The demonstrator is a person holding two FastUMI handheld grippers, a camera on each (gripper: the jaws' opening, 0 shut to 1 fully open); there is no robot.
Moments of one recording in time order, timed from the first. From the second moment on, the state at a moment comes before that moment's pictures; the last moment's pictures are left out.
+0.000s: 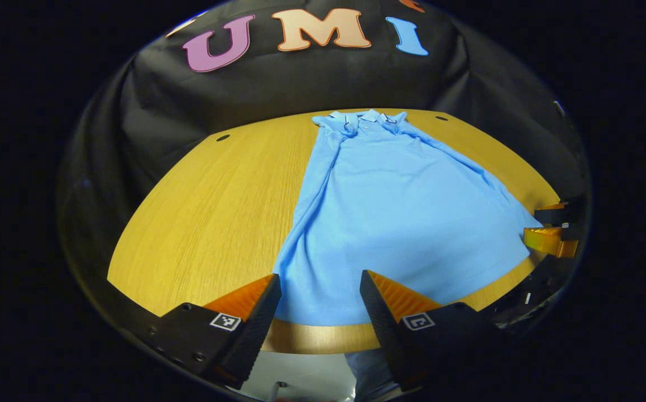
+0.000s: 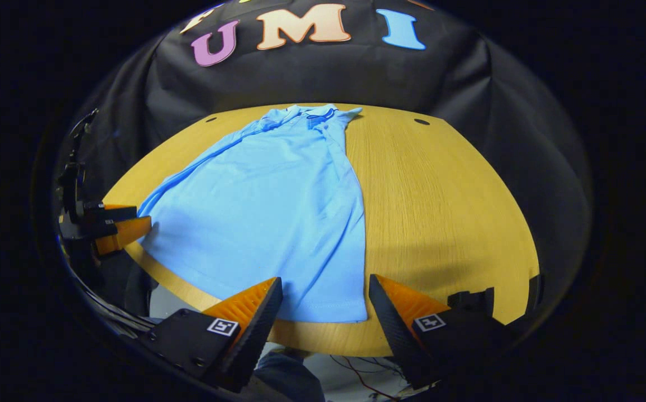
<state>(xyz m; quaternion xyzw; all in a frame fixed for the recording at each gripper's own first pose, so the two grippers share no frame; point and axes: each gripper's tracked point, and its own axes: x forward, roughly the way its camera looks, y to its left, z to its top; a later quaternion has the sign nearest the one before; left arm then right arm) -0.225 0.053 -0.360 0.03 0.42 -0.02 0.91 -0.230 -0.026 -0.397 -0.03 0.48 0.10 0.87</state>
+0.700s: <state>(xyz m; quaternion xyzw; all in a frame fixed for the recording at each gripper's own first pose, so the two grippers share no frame) -0.223 0.009 -0.367 -0.03 0.46 -0.01 0.89 -0.234 0.013 -0.398 0.01 0.50 0.14 0.86</state>
